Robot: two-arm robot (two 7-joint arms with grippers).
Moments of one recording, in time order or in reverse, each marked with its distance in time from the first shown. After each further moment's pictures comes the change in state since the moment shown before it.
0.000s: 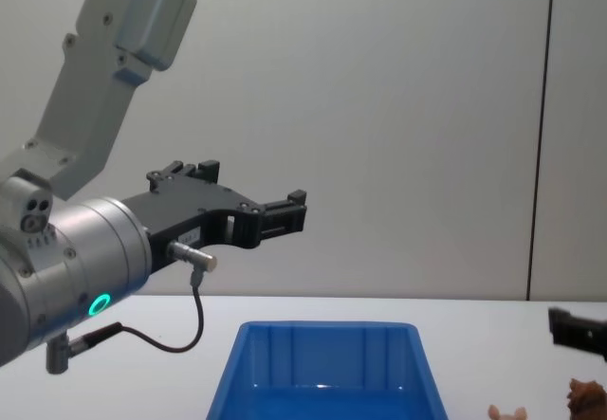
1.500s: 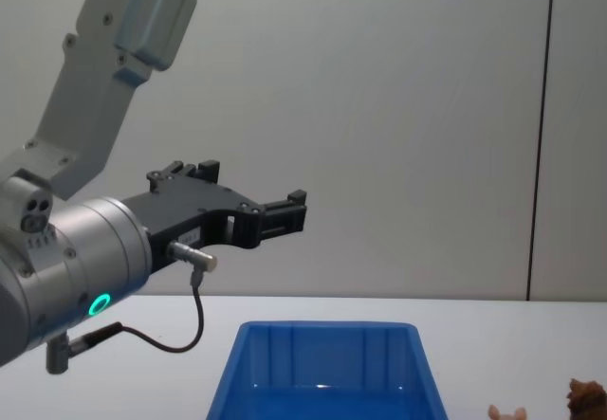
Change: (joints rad) left arm 0.000 0.000 0.000 0.000 0.000 0.000 0.000; right arm 0.015 -0.070 -0.002 0.141 0.031 0.147 -0.052
